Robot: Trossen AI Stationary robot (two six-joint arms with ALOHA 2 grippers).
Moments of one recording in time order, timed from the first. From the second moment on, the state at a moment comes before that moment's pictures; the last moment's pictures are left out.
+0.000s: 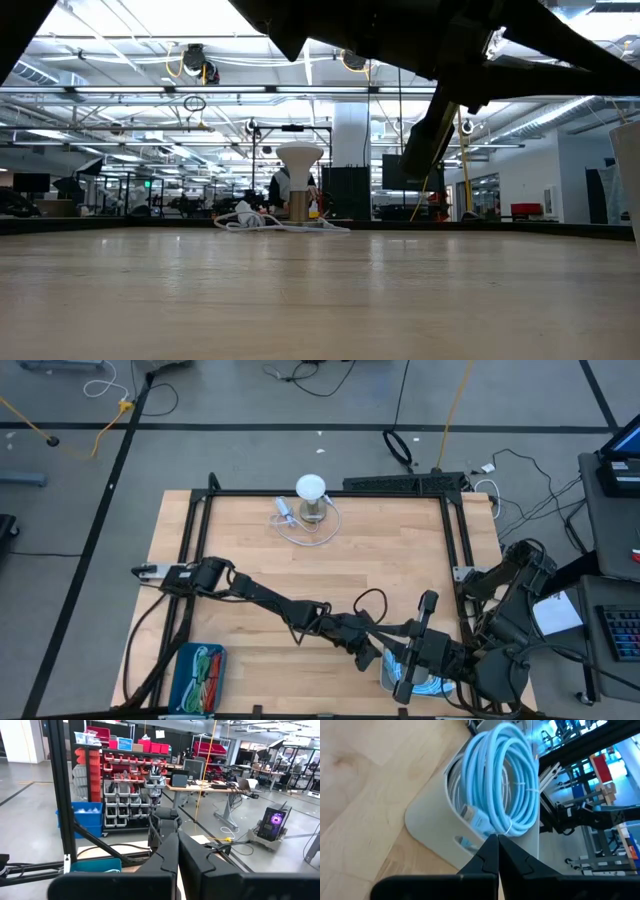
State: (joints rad) left arm -0.29 2.27 1.62 0.24 0.10 -0.95; right arm 0.86 1.64 1.88 -0.31 1.21 0.02
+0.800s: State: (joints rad) left arm -0.29 2.38 1.81 0.15 0.15 -0.91; right arm 0.87 1.64 1.88 -0.35 1.21 0.07
